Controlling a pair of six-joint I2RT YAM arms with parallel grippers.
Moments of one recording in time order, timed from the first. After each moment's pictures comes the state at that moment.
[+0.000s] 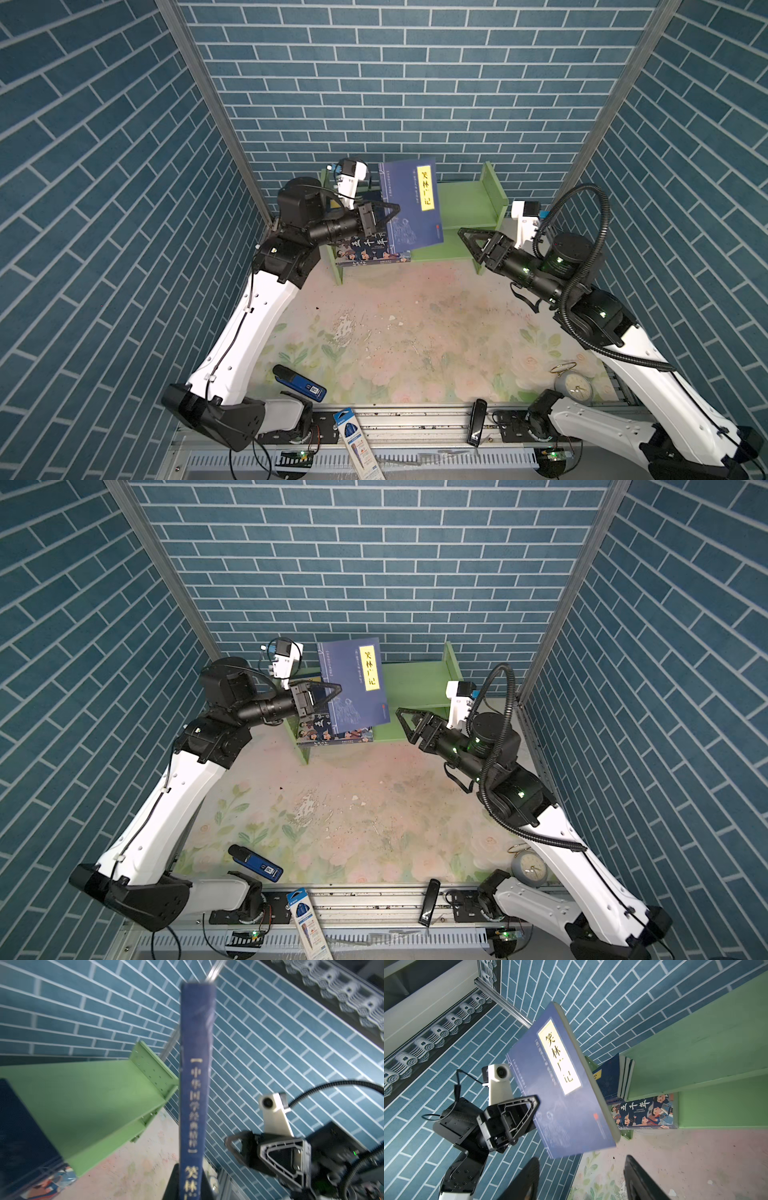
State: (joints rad) left arm -0.31 1.35 1.62 -0.33 0.69 -0.62; right arm 0.72 1.04 1.29 -0.28 -0.16 0.85
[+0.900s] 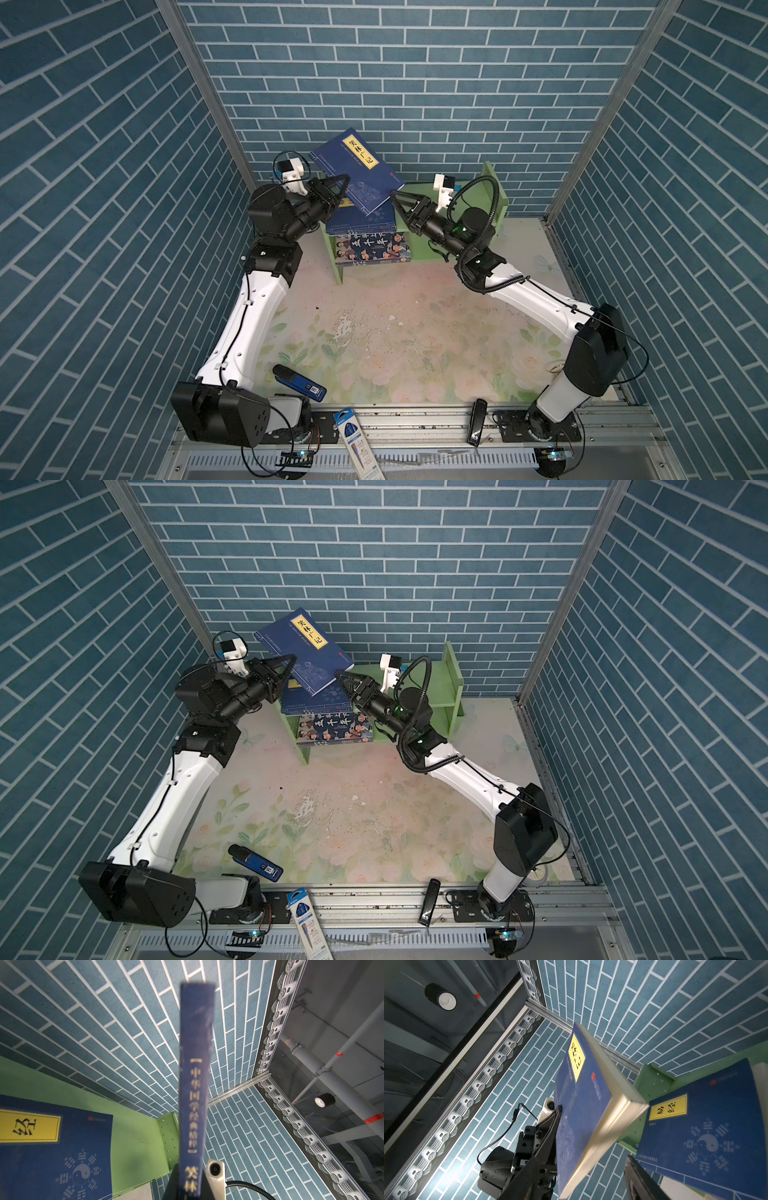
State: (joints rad) left arm -0.12 1.32 1.40 0.08 0.54 -1.20; right arm 0.76 1.68 1.43 0.58 -0.31 1.19
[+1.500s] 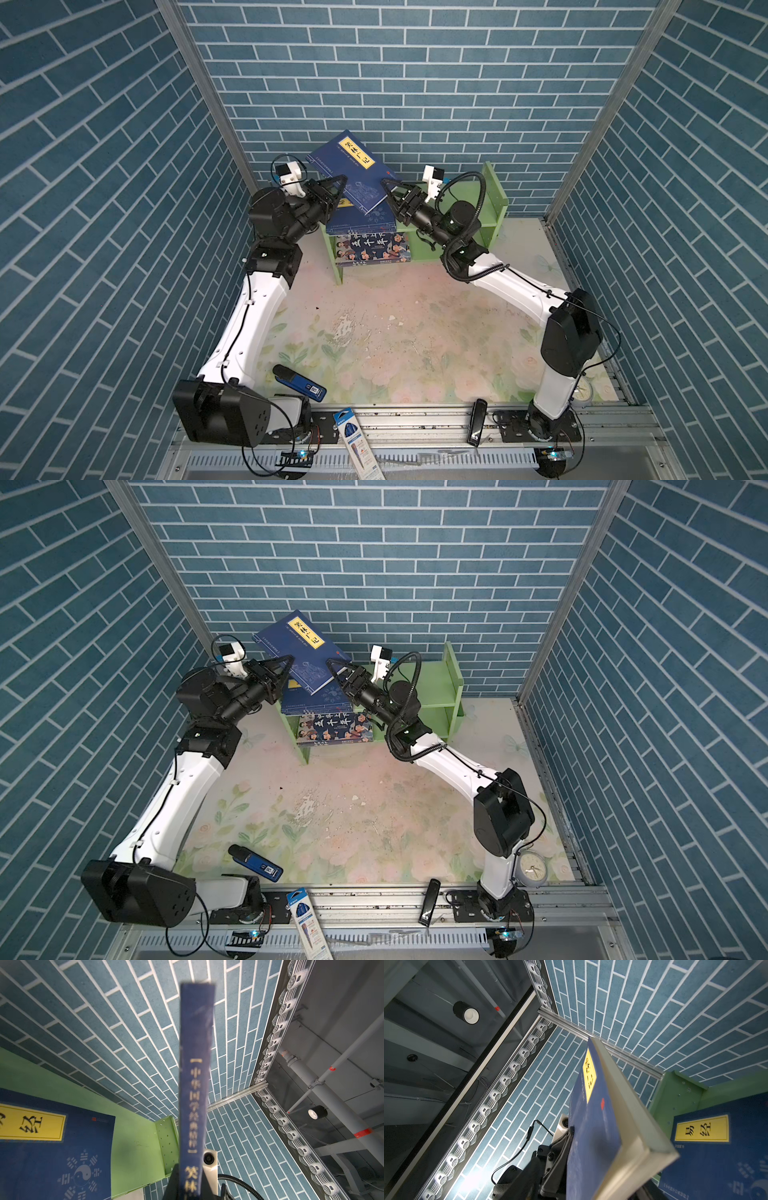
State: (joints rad) left arm -0.10 1.32 1.36 0.13 0.52 -1.25; right arm 0.76 1.83 1.58 0.66 -0.32 1.28
